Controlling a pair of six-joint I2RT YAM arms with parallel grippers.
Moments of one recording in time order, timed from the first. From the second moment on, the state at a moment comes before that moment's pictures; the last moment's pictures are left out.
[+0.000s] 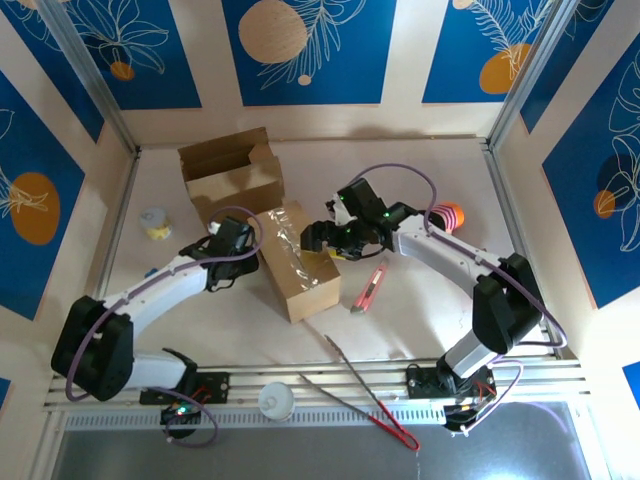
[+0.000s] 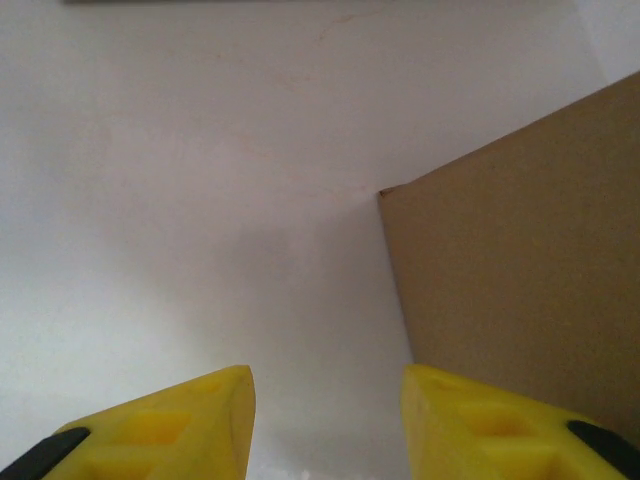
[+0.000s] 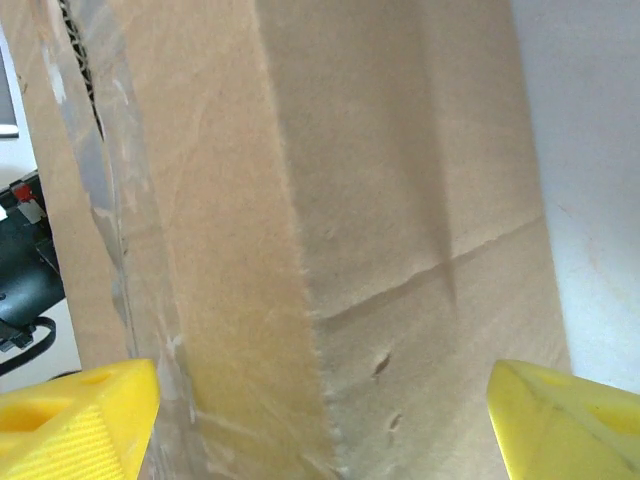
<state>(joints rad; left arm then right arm) -0.49 1.33 0.78 -0.49 -0.18 -0.70 0.64 1.56 1.20 -0.59 -0.45 0.70</state>
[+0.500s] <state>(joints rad) -0.48 1.08 0.87 -0.71 -0.18 -0.69 0.62 1.56 1.26 -0.70 -0.34 0.65</state>
